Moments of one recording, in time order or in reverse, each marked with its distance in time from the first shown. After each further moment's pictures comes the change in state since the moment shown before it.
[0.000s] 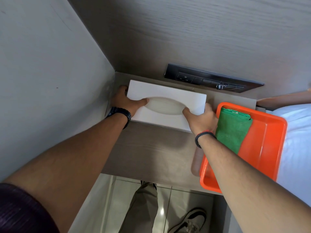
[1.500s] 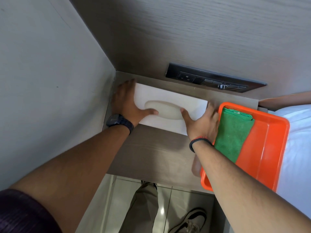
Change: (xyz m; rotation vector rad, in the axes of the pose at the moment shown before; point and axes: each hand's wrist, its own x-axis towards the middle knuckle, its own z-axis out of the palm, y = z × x) left_hand -0.013 -0.010 0.003 0.447 0.053 0.435; right_hand -0.016 0.012 0.008 -0.270 0.127 -0.140
